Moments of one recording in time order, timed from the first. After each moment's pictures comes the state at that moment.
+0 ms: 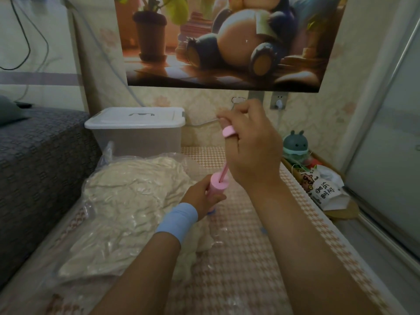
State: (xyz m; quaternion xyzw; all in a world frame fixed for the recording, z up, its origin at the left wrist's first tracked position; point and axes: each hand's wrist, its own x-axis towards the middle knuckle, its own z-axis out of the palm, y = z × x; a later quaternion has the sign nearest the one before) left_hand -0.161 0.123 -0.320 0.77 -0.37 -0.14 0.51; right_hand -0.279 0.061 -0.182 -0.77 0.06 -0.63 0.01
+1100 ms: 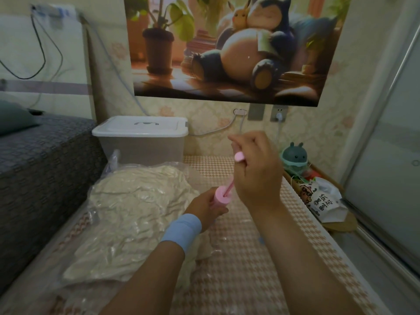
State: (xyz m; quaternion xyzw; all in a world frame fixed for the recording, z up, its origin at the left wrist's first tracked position) left_hand -0.174 0.125 -0.317 0.77 -0.39 -0.14 0.48; right_hand -0.292 0.054 -0.202 -0.80 0.07 -0.60 0.03
